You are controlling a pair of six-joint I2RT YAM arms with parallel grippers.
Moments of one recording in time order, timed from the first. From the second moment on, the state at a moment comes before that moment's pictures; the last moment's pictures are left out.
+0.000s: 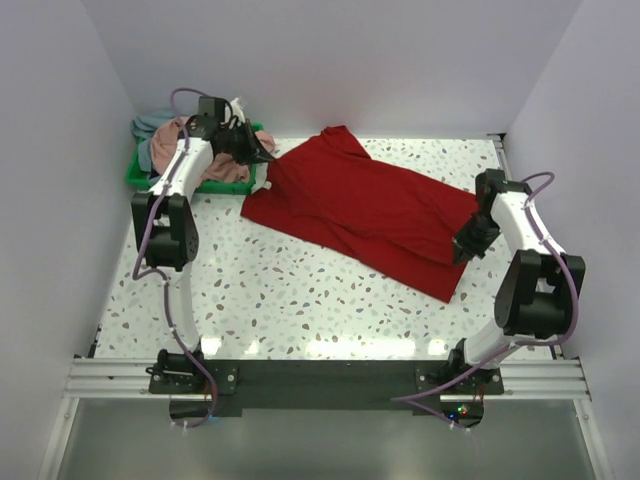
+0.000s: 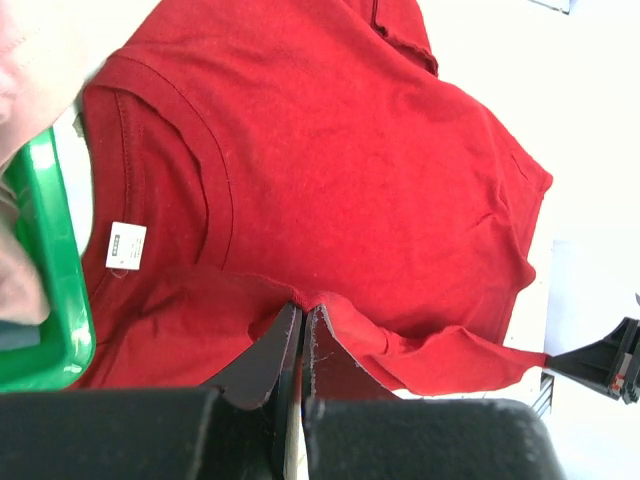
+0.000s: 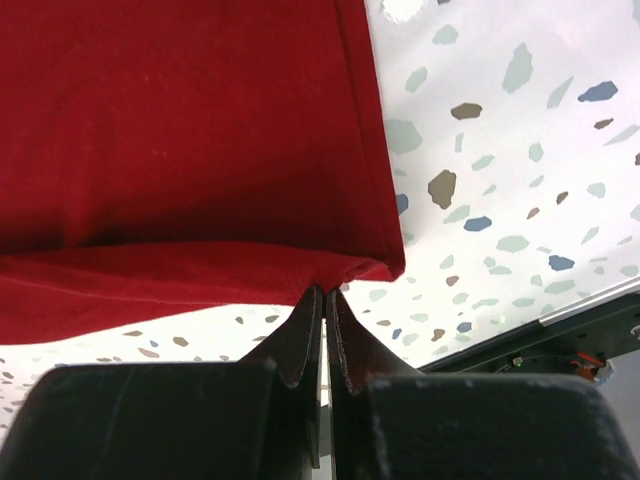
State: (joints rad) left arm -0.07 2.20 2.00 -0.59 0.57 -0.47; right arm -0.14 1.60 1.23 -1.12 0.06 0.66
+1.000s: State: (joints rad) left arm -0.08 2.35 2.08 -0.47 0.59 -0.55; right arm -0.19 1.83 1.44 -1.10 0.07 0.60
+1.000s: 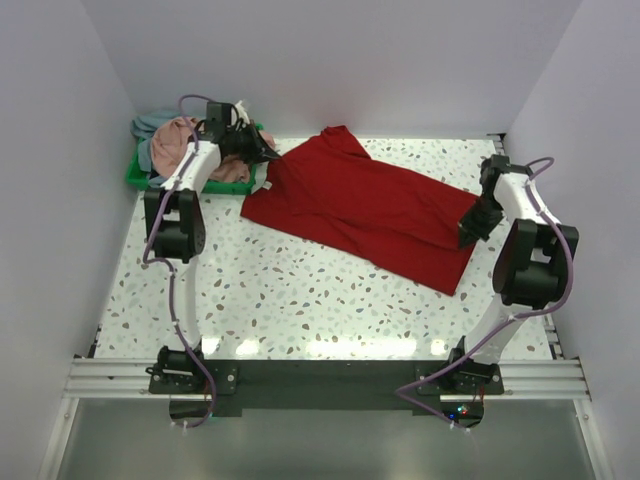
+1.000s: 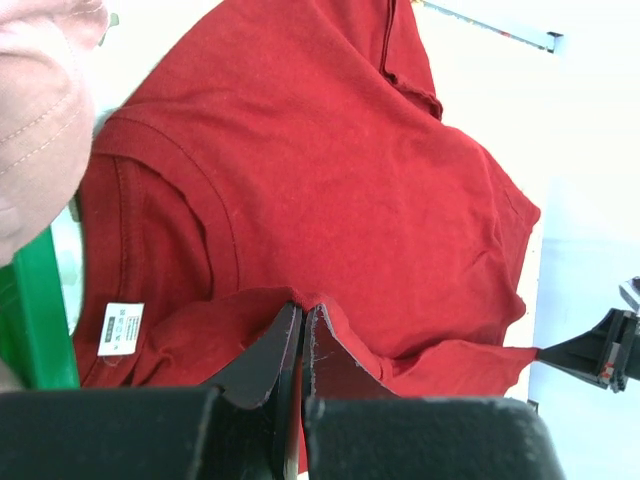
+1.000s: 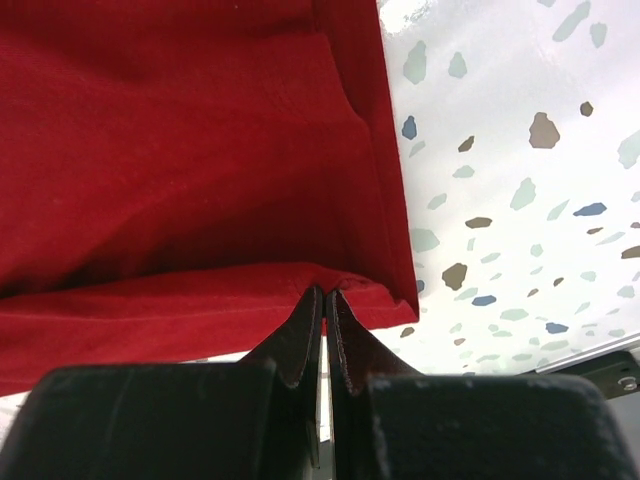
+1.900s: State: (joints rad) left arm -0.14 2.16 1.80 -0.43 0.42 -0.42; right arm -0.23 1.79 1.33 -1.03 0.04 0.53
